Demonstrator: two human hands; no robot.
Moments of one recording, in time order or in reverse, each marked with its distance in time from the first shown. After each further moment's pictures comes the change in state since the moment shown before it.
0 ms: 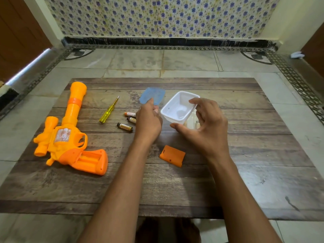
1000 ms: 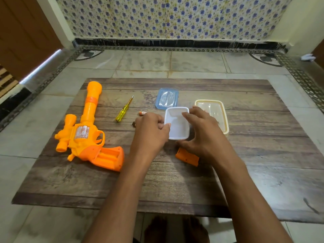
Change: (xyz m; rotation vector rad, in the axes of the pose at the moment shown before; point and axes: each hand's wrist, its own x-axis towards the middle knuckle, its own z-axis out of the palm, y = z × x) left_hand -0.040 -0.015 -0.051 0.154 -0.002 0.145; right_hand -0.006 -0.034 0.013 -0.296 -0.506 -0.034
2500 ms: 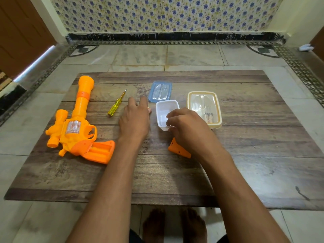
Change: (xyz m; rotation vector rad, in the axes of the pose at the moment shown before) left_hand 0.032 -0.024 0.012 0.581 0.027 0.043; right_hand 0.004 -0.008 0.016 -0.218 -0.049 -0.146
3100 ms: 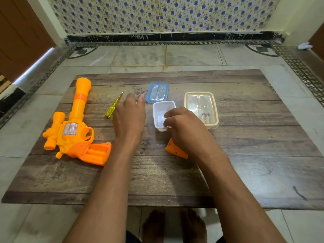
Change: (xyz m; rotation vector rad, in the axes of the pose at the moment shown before) left_hand 0.001 0.009 -0.017 -0.267 0.250 -0.142; right_hand -0.002 -0.001 -0.004 0.009 0.010 0.011
